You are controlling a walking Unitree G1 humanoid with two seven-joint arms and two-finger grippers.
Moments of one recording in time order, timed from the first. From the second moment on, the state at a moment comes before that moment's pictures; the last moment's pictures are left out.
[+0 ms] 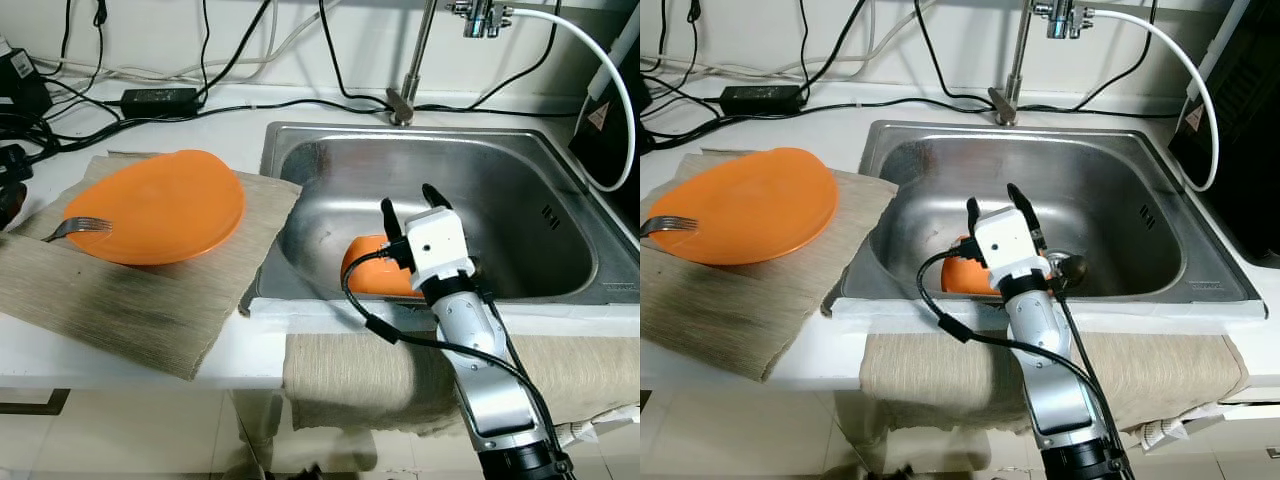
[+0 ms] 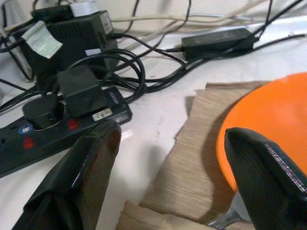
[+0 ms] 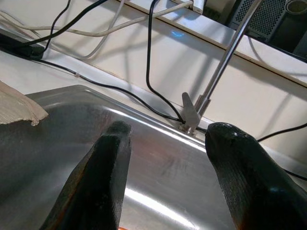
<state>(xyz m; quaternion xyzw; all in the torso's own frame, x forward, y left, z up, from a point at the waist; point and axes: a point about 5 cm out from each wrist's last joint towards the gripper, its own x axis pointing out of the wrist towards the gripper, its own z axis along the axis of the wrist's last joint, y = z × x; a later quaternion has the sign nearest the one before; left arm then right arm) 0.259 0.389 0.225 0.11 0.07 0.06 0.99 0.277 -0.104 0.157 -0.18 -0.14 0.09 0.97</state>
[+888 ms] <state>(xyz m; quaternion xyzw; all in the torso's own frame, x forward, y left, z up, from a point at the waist) 0.272 0.380 0.212 0.14 0.16 -0.12 0.97 0.280 -0.102 0.152 -0.17 -0.13 0.08 0.97</state>
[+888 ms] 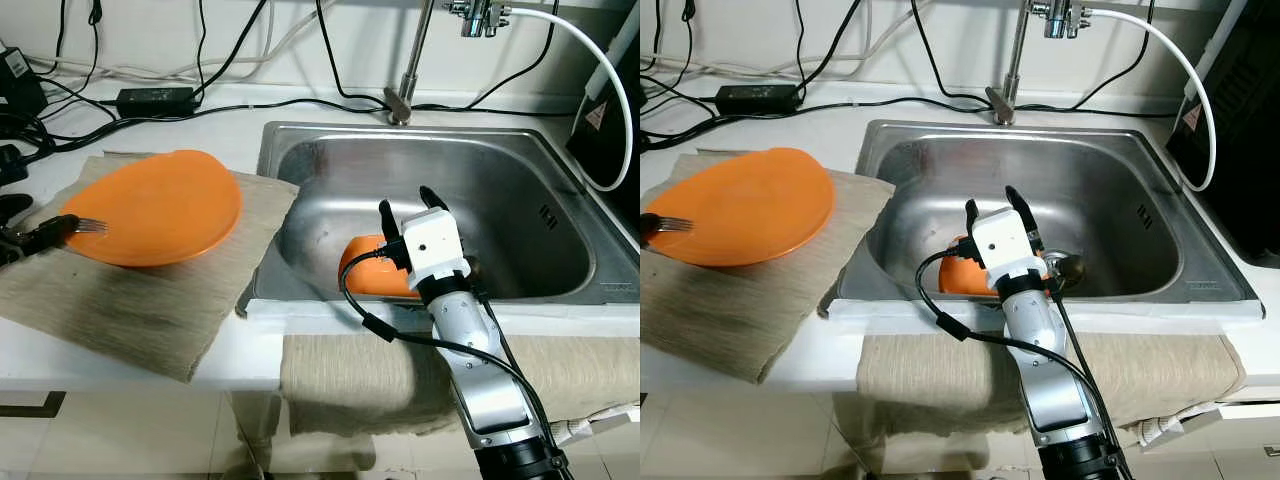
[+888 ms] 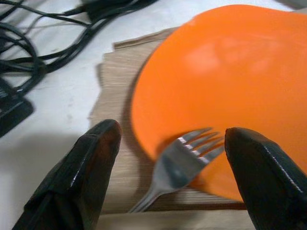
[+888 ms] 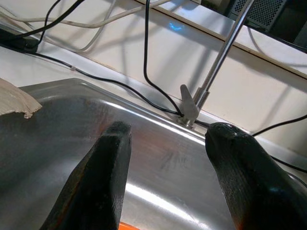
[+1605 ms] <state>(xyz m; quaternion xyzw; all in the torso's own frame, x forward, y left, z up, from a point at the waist) 0.276 0.376 0.204 0.11 0.21 -0.18 0.95 0.281 -0.103 0.149 -0.18 -0.12 0.08 0.97</state>
